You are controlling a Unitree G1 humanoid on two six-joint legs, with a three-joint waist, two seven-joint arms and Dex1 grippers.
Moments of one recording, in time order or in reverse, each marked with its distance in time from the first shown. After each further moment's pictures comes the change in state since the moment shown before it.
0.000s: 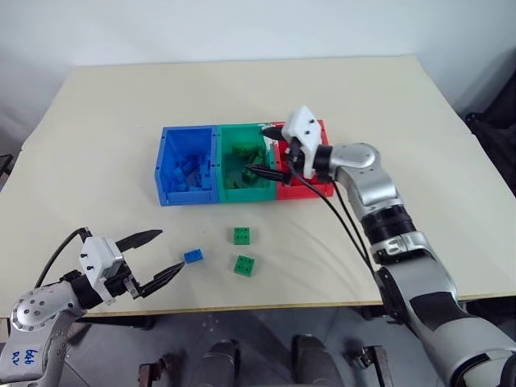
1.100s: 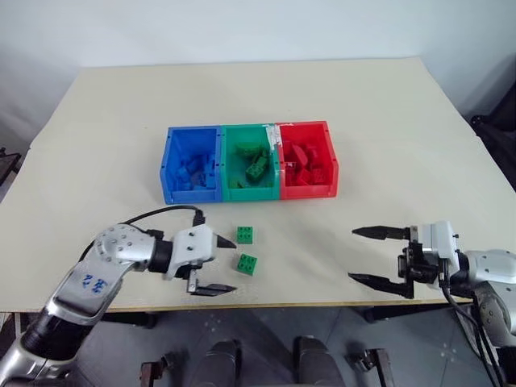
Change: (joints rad) left arm -0.506 0.148 -0.613 -0.187 0.274 0.403 -0.138; right arm 0.914 -0.401 -0.335 -0.667 0.379 0.126 0.239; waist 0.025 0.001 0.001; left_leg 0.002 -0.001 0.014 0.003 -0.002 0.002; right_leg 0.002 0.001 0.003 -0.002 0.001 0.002
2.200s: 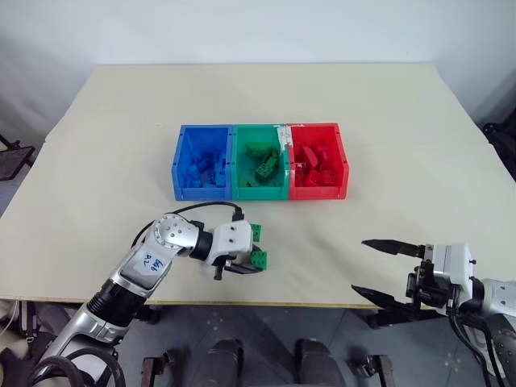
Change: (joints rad) left arm -0.159 -0.264 -0.020 0.254 0.034 -0.060 -0.001; right arm 0.162 0.073 -0.084 -0.215 0.037 0.011 -0.200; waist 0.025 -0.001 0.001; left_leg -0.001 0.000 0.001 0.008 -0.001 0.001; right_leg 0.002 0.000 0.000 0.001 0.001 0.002
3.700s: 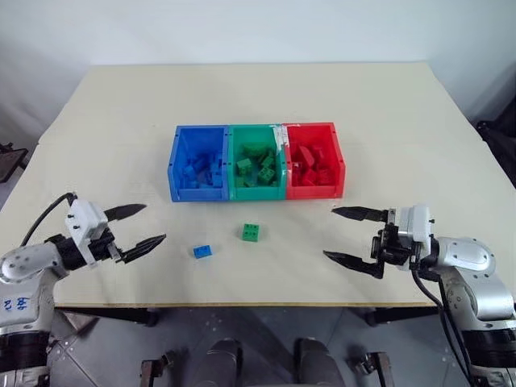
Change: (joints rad) left arm 0.415 0.207 0.639 0.226 -0.237 -0.335 -0.010; right arm -0.347 0.044 0.182 0.284 -0.072 -0.051 0.108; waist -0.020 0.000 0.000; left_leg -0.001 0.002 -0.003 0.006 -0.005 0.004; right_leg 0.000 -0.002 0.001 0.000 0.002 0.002
